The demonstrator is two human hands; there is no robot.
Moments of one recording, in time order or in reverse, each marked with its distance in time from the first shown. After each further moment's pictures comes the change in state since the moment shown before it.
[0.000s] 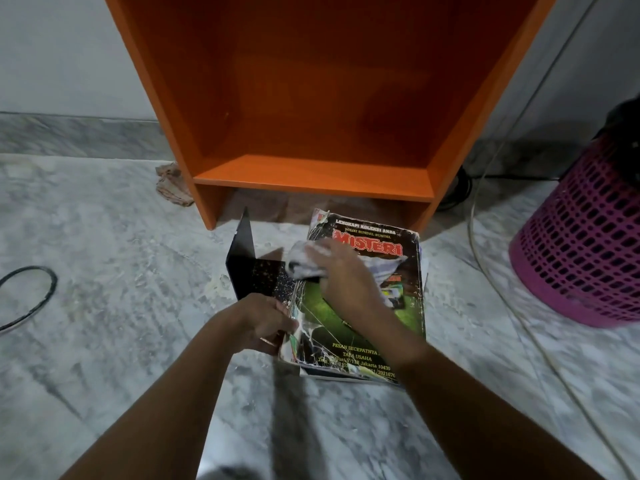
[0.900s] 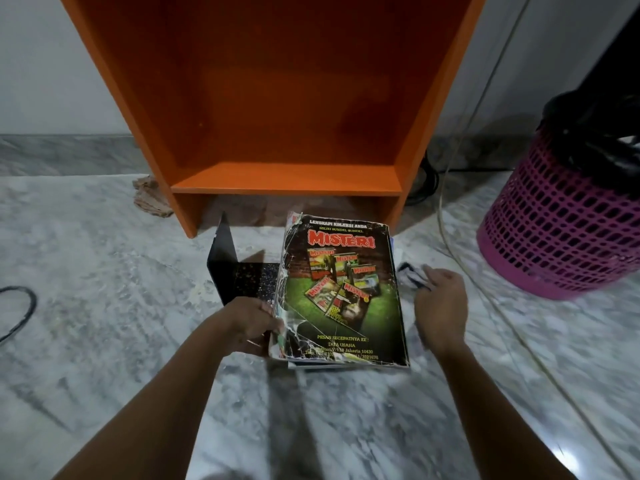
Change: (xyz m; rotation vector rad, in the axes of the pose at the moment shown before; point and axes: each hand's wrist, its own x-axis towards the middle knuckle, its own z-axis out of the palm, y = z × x) left_hand -0.014 0.000 0.008 0.092 0.034 0.036; right_hand -0.103 0.097 -0.061 0.250 0.397 0.807
